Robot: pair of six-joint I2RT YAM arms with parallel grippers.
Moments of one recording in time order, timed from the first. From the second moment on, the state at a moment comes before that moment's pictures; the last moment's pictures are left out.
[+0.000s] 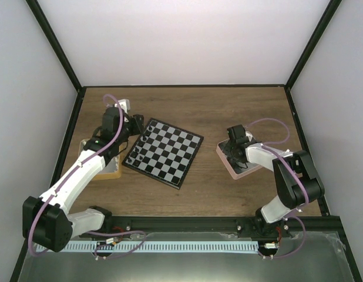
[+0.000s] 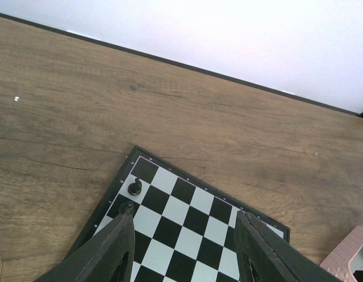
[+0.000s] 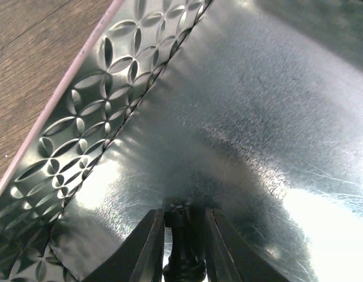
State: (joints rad) left arm -0.36 1.18 0.92 -0.23 -0.05 -0.48; right arm 0.32 1.56 0.75 -0.26 0.17 0.78
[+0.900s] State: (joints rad) left arm -0.36 1.23 0.92 -0.22 -0.04 -0.48; right arm 0.33 1.55 0.75 -0.33 0.15 0.67
